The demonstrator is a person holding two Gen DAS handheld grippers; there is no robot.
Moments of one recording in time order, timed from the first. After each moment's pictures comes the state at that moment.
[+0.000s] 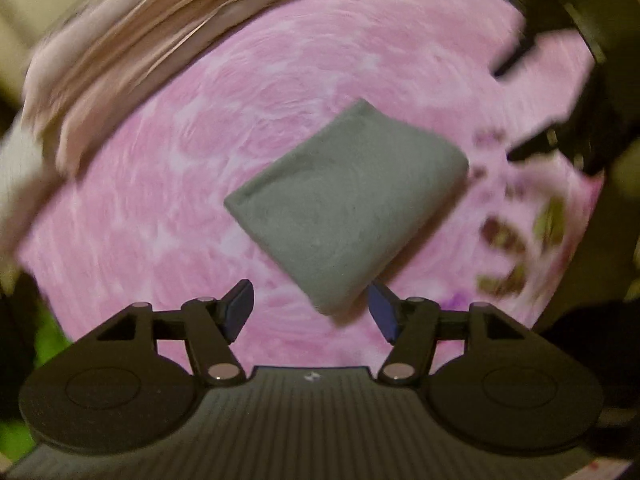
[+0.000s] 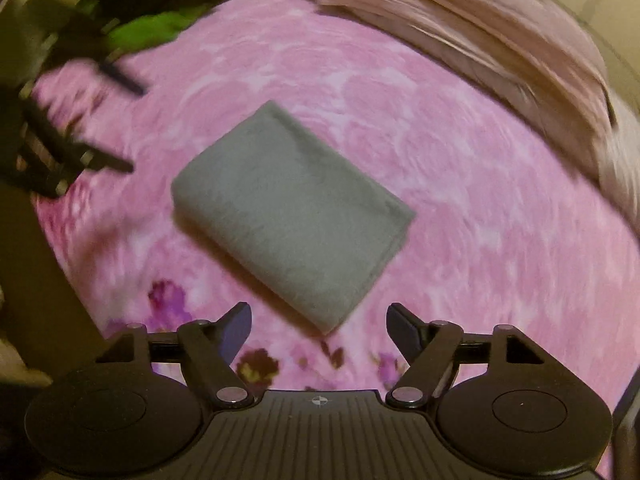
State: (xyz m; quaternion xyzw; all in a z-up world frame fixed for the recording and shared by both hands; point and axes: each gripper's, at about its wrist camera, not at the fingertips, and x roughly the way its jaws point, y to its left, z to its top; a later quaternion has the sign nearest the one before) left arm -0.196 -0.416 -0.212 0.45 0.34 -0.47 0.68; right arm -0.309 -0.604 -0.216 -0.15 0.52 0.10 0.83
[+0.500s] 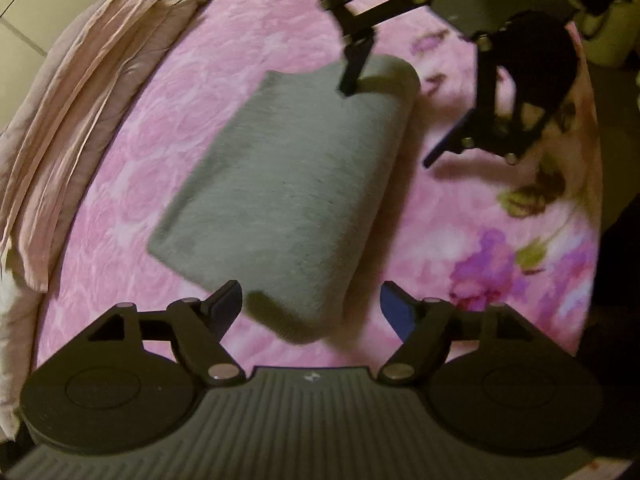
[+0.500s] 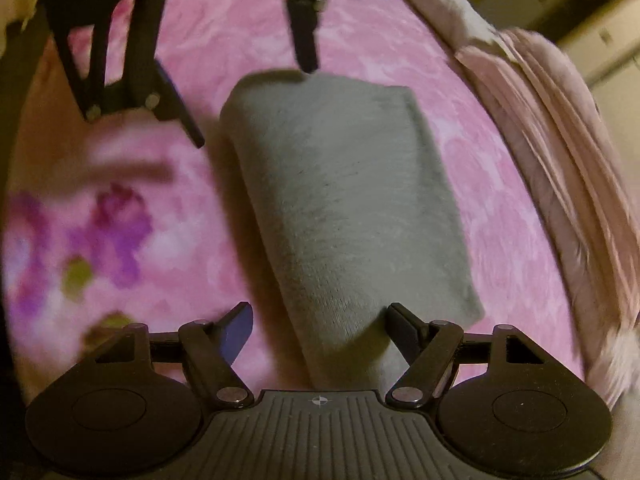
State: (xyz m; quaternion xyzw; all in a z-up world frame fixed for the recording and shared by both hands) left arm -0.216 -0.419 -0.326 0.54 0.20 -0.54 0.61; right arm -0.311 -0.561 -0.361 -0.41 0.40 0.21 0.79
